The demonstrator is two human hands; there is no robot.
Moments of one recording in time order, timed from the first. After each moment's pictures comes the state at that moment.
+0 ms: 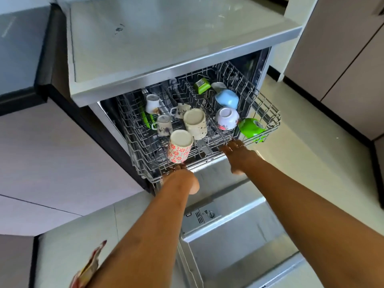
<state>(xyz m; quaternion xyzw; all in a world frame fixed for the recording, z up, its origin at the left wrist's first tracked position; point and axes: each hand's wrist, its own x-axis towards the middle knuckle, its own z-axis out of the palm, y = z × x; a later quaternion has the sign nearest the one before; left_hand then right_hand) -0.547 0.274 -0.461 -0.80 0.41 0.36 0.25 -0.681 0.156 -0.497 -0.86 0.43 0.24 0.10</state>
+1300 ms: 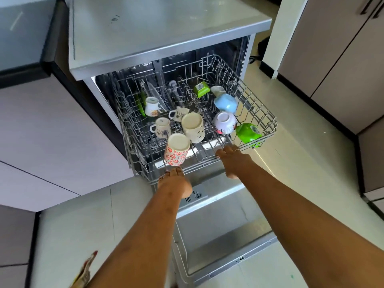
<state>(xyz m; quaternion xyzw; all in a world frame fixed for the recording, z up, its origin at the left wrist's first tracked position) -0.636 0.354 -0.477 -0.81 0.43 0.33 0.20 -0.767 0.229 -0.497 -0.87 0.42 0.23 0.10</state>
